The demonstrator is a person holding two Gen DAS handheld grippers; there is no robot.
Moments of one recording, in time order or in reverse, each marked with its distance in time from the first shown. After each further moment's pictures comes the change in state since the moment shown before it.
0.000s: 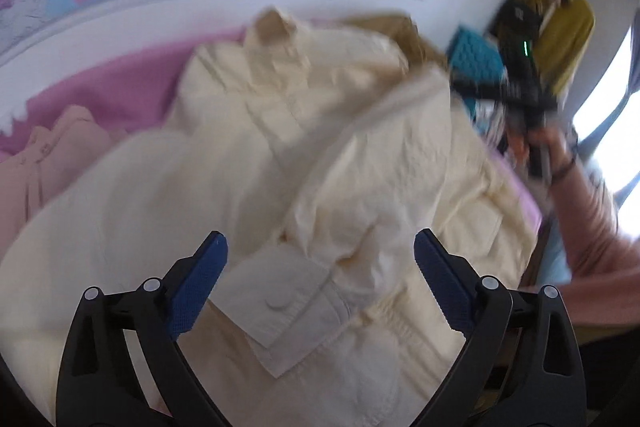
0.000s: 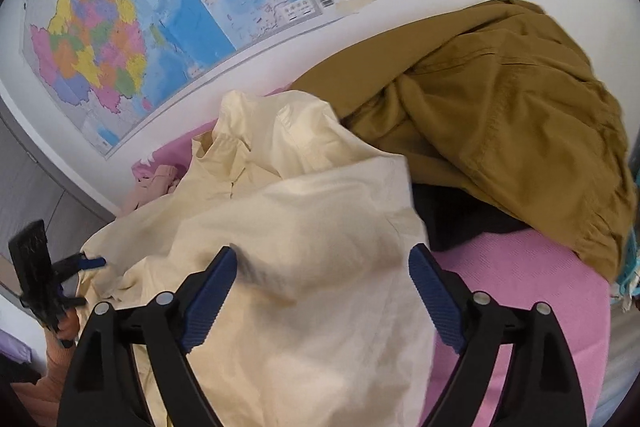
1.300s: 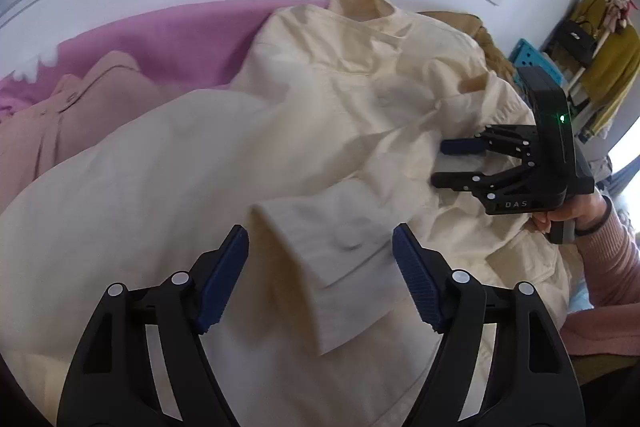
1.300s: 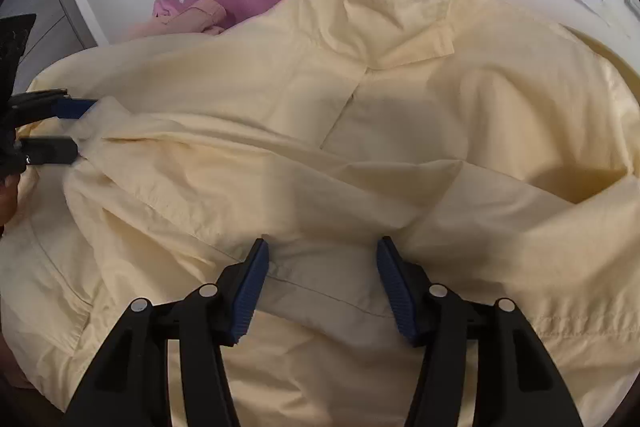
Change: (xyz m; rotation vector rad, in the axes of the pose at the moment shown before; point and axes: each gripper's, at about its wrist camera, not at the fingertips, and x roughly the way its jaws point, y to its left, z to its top) left arm 0.023 0.065 -0.011 -0.152 -0.012 0.125; right arm 0.143 0.145 -0.039 -0.482 0.256 -0.129
